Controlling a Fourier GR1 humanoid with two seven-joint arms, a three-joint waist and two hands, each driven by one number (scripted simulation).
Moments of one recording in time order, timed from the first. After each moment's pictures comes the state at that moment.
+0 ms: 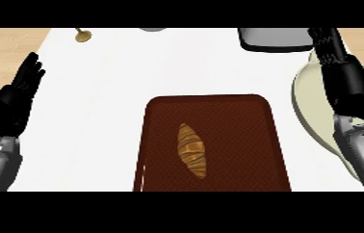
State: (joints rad) left arm -0.20 0.50 0.03 -1.44 0.13 0.14 0.08; right arm -0.40 -0.55 0.18 -1.50 -0.20 -0.25 -0.17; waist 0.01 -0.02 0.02
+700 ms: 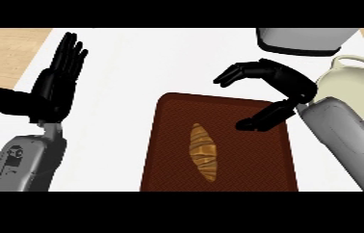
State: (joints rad) left arm -0.33 0.30 -0.03 -1.51 0.23 0.15 0.03; right arm -0.66 -0.54 0.46 -1.29 -0.16 0.34 -0.53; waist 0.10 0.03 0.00
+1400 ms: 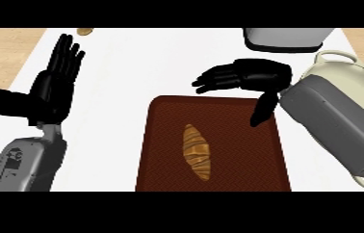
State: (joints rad) left arm -0.31 0.28 -0.01 -1.53 0.22 0.18 0.05; right arm -0.89 -0.54 0.69 -1.06 0.25 0.36 -0.79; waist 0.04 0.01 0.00
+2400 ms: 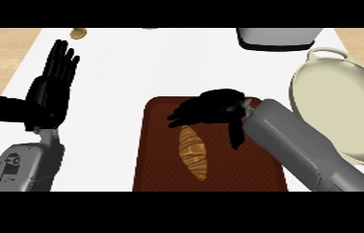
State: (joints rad) left arm -0.28 0.25 0.04 -1.53 0.19 0.15 0.03; right arm -0.80 -0.34 0.76 -1.09 0.59 0.45 -0.63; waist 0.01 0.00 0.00
